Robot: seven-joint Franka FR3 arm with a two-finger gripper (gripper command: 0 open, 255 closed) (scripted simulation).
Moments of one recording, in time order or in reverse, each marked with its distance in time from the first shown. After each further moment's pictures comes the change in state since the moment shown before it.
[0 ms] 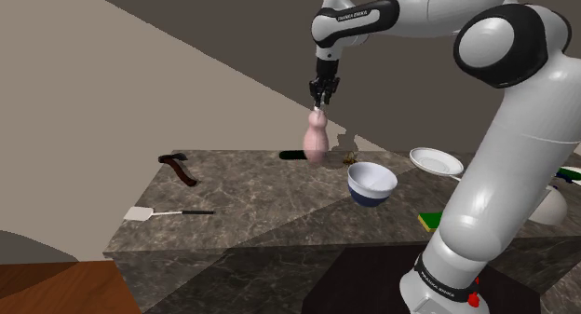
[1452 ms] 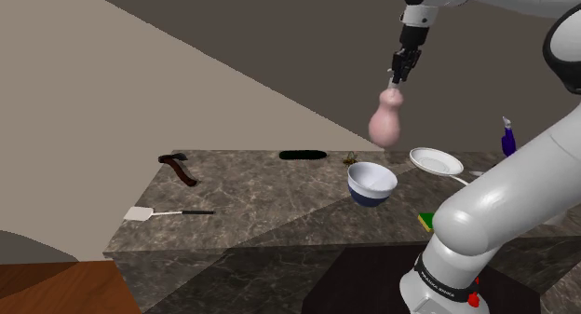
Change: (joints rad) arm -0.157 -0.358 -0.194 -0.062 -0.108 -0.263 -0.346
